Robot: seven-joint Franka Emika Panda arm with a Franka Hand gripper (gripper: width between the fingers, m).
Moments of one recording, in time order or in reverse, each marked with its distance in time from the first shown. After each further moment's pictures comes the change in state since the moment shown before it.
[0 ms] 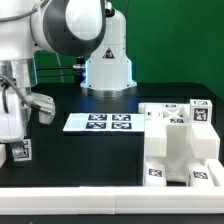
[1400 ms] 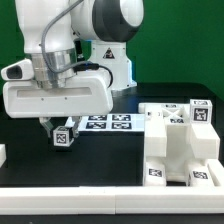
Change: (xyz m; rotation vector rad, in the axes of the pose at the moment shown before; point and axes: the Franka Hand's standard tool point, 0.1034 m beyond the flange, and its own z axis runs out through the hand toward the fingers) arm -0.077 0.013 -0.013 -0.034 -0.072 -1.235
